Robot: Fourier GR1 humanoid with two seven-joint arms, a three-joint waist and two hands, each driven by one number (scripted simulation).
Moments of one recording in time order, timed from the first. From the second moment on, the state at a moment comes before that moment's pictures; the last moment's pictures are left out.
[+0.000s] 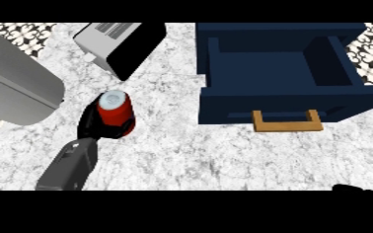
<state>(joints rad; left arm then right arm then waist) -0.55 0.17 0.30 -0.30 0.05 -0.18 -0.72 0.13 -0.08 -0.30 -2.24 -0.10 0.11 0.28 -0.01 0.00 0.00</state>
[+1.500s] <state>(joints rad) -0.86 0.00 0.00 -0.88 0.17 0.18 -0.07 0.06 -0.11 -0.34 -2.24 -0.09 0.09 0.32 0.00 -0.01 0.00</state>
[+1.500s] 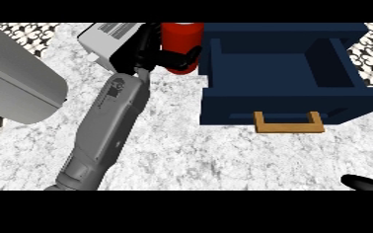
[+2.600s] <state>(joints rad) -1.40 0.00 -0.17 -0.66 0.29 0.44 0.20 0.01 -0.12 -0.31 -2.26 -0.07 0.06 0.37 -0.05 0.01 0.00</state>
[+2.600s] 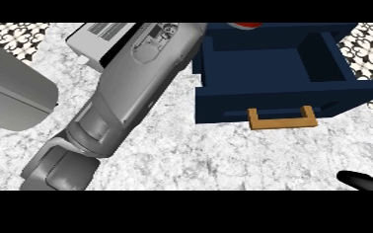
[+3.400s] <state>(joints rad) -1.56 0.00 -0.30 -0.39 0.44 0.57 0.12 -0.03 -0.14 -0.29 -2.25 -0.09 0.07 0.38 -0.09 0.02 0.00</state>
